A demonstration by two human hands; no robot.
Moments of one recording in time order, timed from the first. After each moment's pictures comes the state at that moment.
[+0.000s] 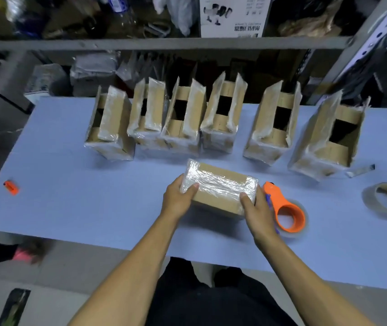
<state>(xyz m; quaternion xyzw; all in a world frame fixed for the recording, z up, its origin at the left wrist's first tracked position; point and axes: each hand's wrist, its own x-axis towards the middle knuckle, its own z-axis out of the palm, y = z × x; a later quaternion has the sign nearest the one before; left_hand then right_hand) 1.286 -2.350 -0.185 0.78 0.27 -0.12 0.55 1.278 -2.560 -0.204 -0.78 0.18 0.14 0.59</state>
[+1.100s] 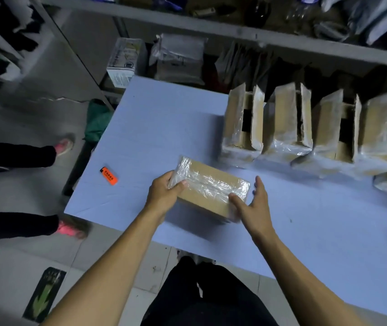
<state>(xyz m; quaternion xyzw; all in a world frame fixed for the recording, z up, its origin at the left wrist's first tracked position) 1.245 -1.904 -0.197 0.72 0.29 -0.07 0.62 1.276 -2.140 -0.201 -0.83 0.12 0.20 0.51</state>
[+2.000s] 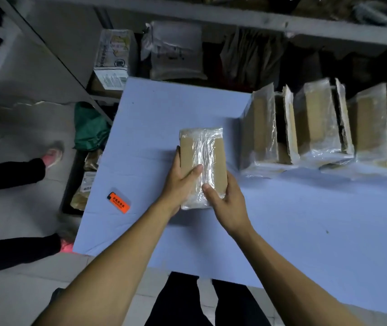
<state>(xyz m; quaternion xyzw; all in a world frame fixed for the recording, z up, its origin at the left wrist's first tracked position) 1.338 -1.839 -0.230 0.64 0.20 -0.06 0.74 1.319 -1.987 -0.213 -0.80 0.02 0.14 0.59</state>
